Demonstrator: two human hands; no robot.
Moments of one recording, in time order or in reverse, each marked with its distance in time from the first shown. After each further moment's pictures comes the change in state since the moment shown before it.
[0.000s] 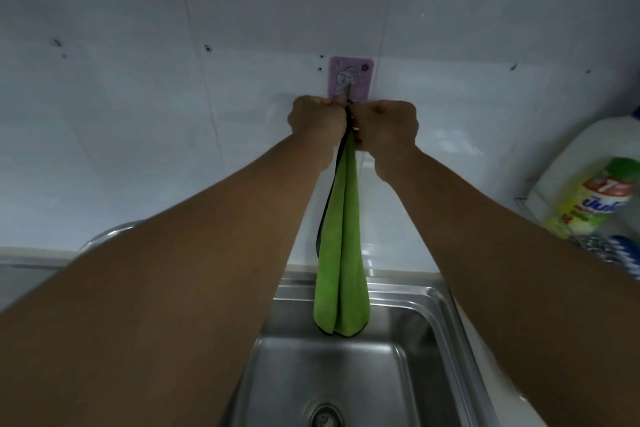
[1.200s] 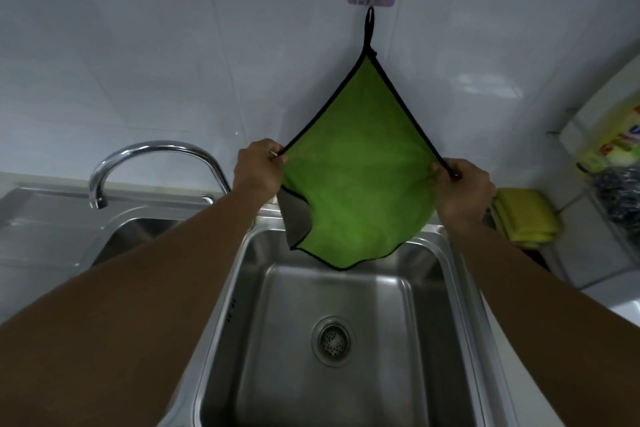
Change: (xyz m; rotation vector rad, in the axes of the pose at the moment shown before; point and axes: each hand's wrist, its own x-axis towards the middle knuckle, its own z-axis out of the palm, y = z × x) left_hand -0.039 -0.173 -0.118 0.673 -0.004 0.027; right_hand -0.072 0.182 -0.112 -0.499 0.239 -0.068
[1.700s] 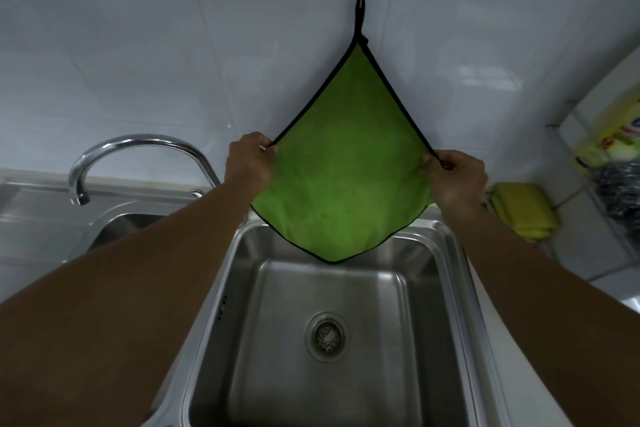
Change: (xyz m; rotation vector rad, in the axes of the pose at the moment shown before) left_hand 0.016 -0.008 0.013 0.033 0.043 -0.032; right_hand 0.019 0.012 0.010 0.168 -0.065 0.159
